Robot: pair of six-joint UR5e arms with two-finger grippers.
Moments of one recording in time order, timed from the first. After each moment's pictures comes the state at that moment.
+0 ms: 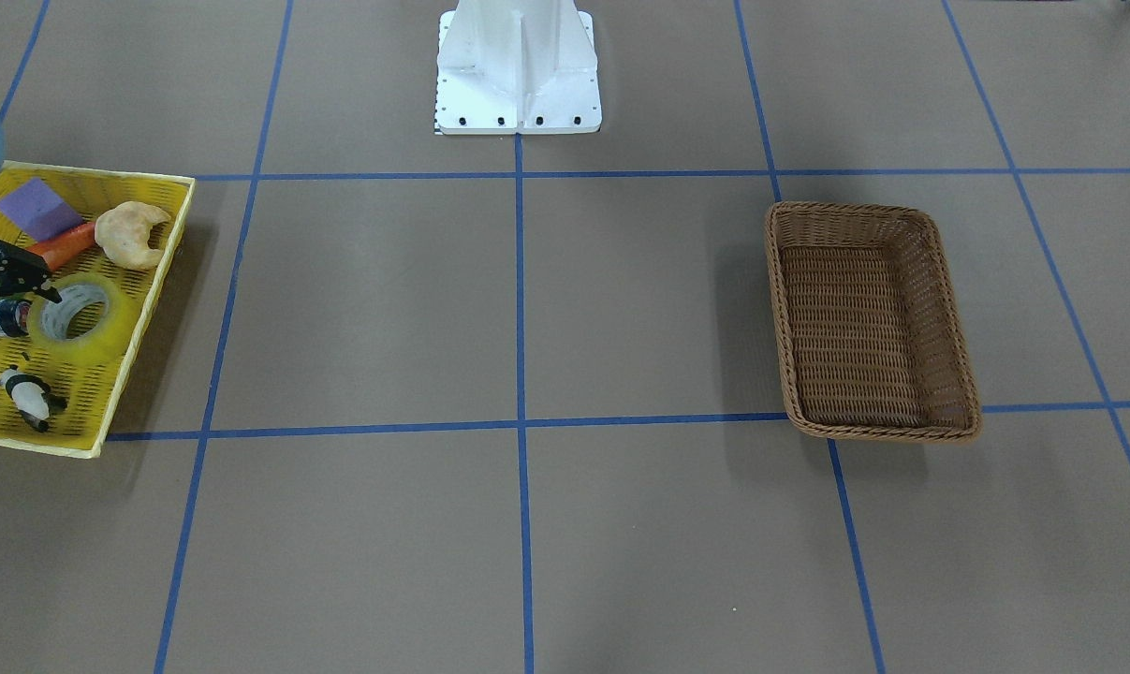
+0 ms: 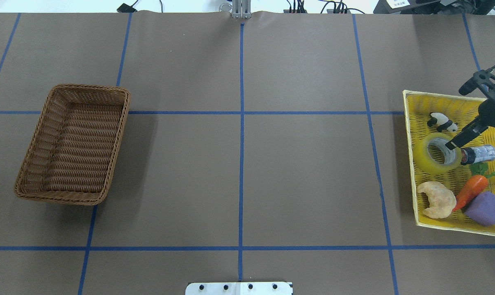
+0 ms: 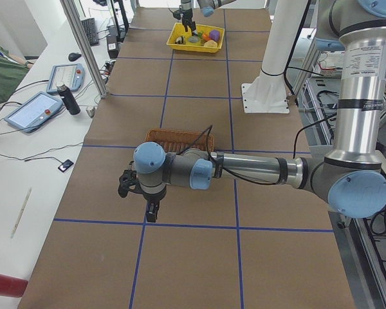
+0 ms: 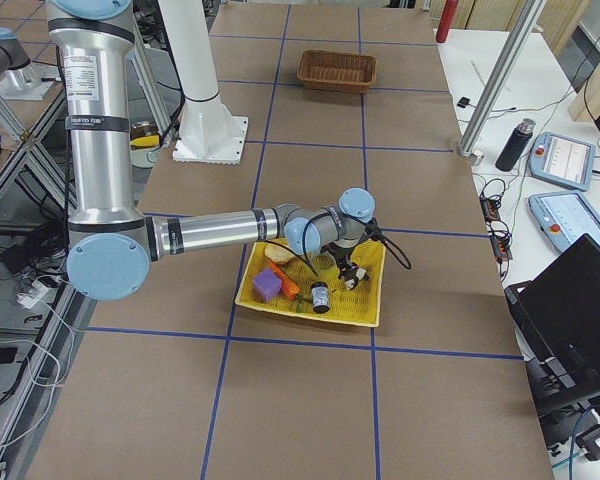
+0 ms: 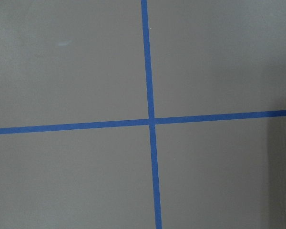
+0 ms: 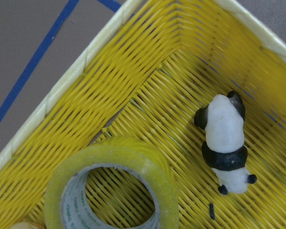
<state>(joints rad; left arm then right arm) -1.55 -1.59 -1.62 -1.65 -2.36 -0.05 1.11 -1.53 1.63 -1.32 2.38 -0.06</state>
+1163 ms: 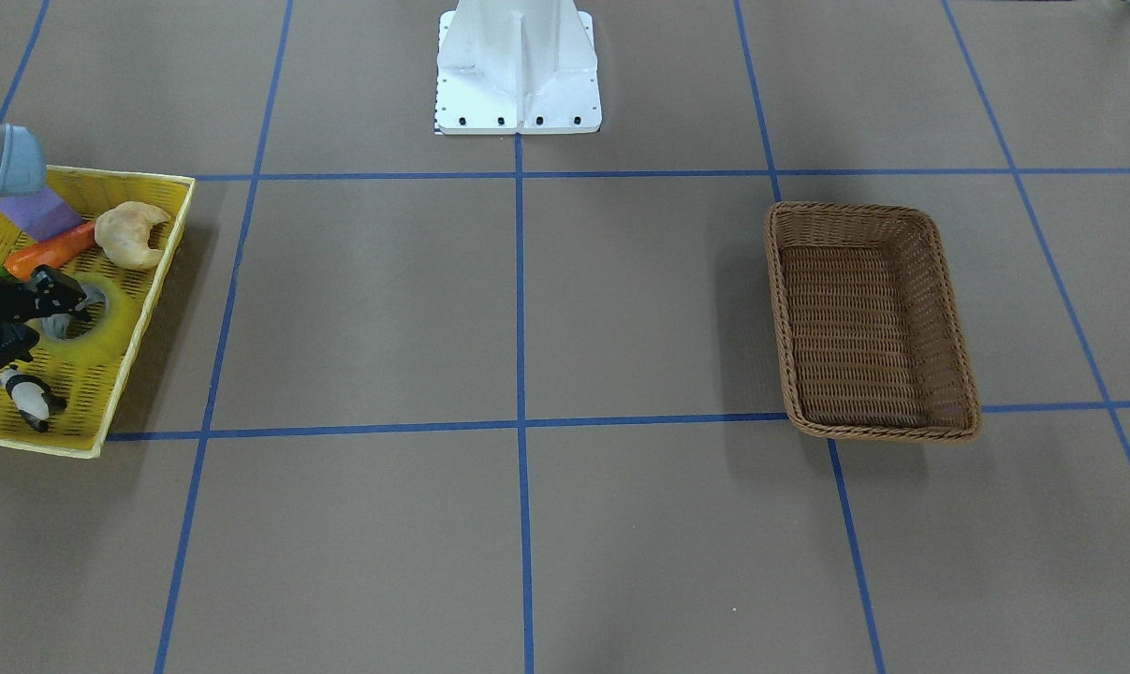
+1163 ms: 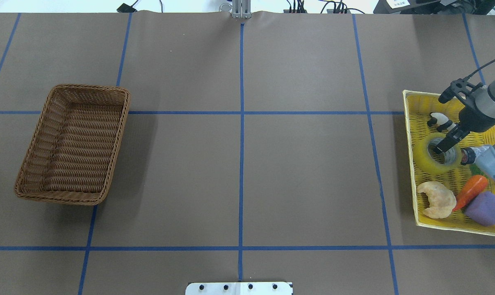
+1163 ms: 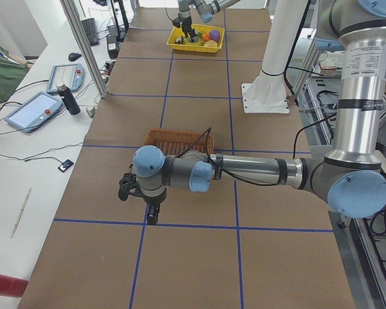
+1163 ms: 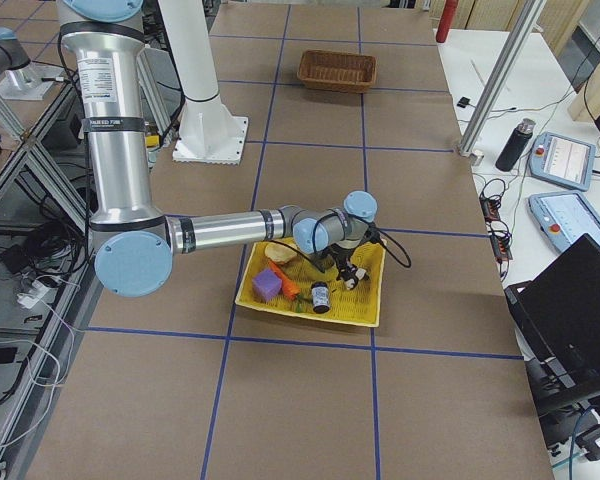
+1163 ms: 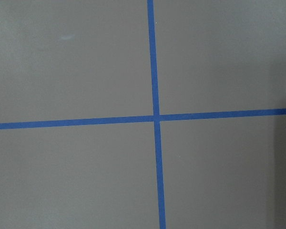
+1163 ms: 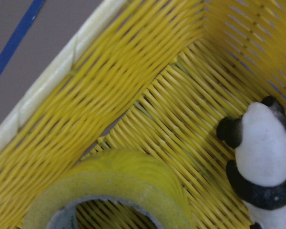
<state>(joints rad) -1.55 -1.59 -1.60 -1.65 -2.36 -0.05 1.05 -1.49 1.56 -1.32 2.33 -0.06</state>
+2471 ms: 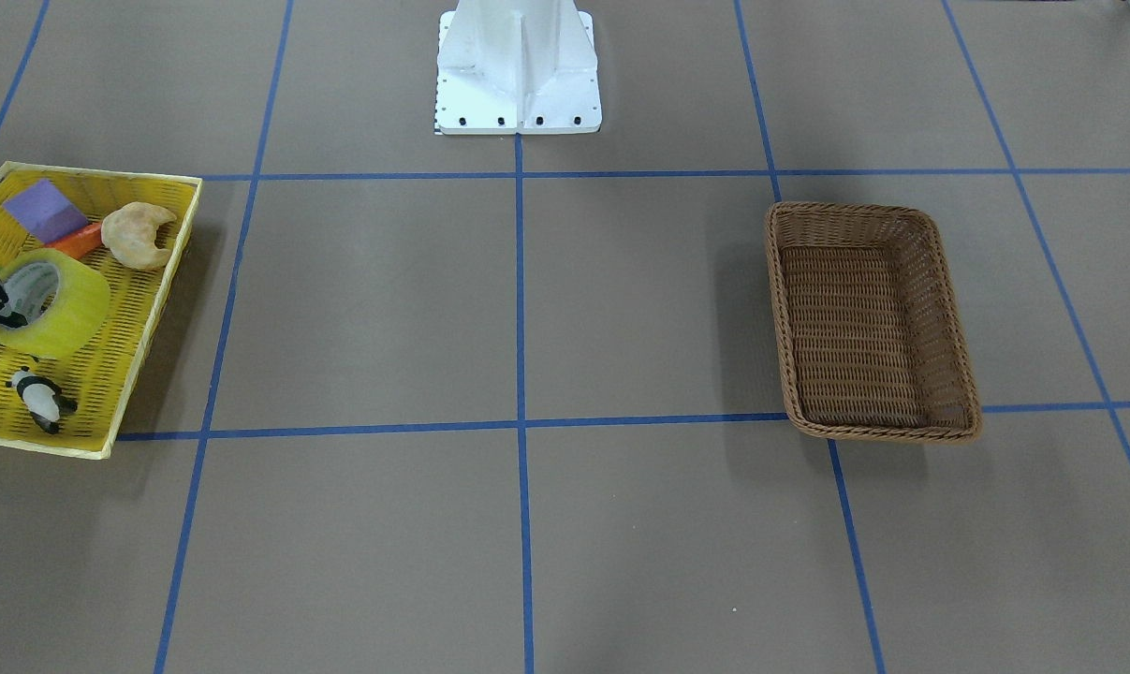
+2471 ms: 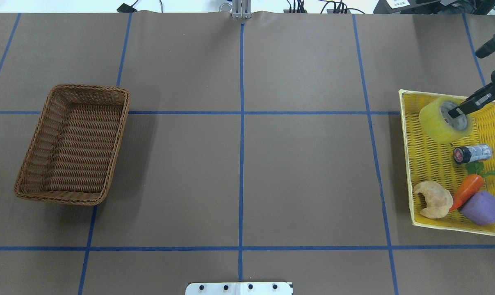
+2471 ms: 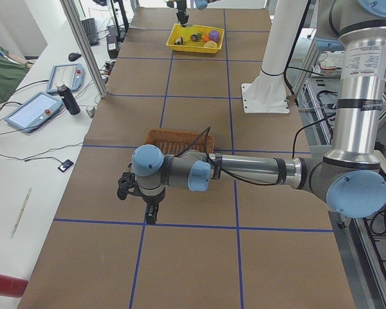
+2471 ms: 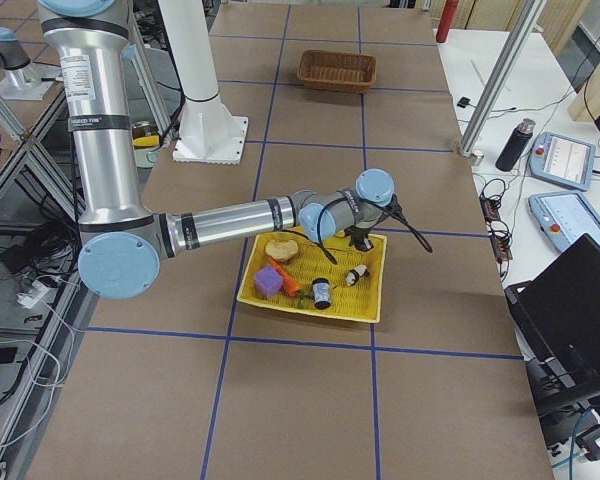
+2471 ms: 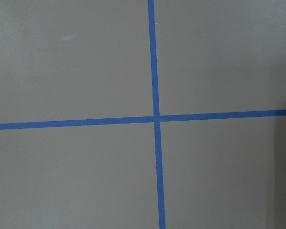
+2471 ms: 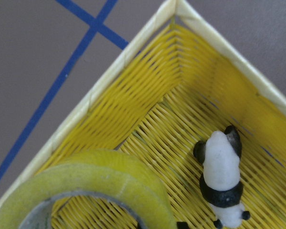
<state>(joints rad) -1.55 -1.60 -1.60 -1.65 -2.36 -0.05 1.24 -1.46 1.67 -1.32 2.53 -0.04</state>
